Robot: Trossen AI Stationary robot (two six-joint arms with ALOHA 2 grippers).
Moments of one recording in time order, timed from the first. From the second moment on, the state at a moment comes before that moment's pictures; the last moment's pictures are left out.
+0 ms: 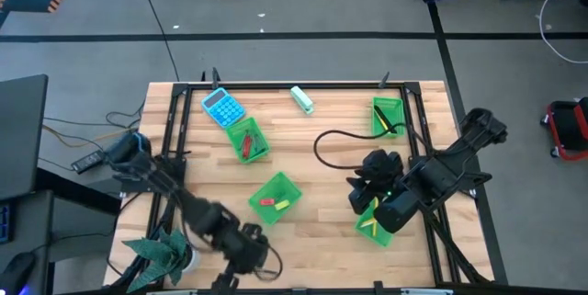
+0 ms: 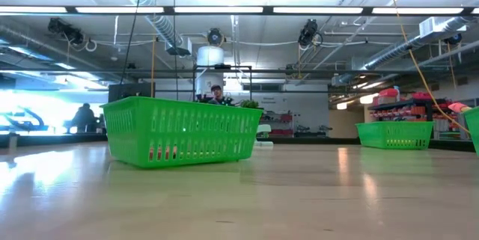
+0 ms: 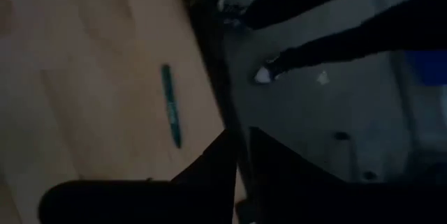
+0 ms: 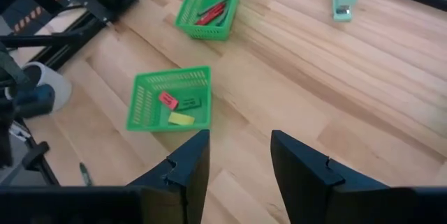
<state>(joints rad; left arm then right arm) -0.64 1.73 1.42 -0.64 0.21 -0.46 0.67 1.53 1.66 -1.38 0.74 1.46</state>
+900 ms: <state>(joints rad) -0.79 2.03 1.42 -0.45 -0.08 -0.67 0.68 1.54 1.66 -1.31 0.72 1.57</state>
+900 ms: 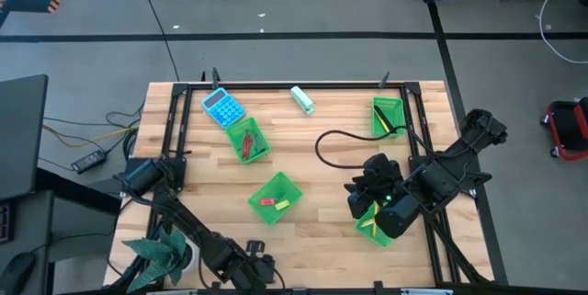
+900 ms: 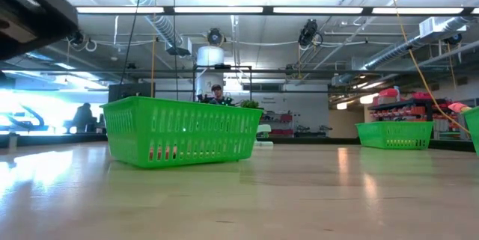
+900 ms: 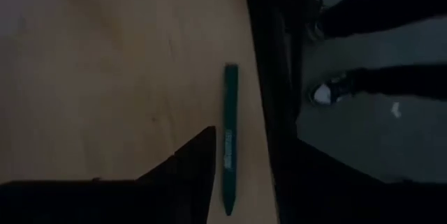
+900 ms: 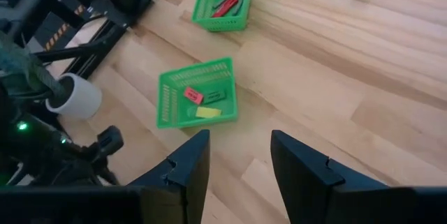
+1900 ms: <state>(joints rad) -0.80 2.08 1.42 -0.52 -0.12 -0.59 0.71 1.54 1.66 -1.34 0.73 1.57</state>
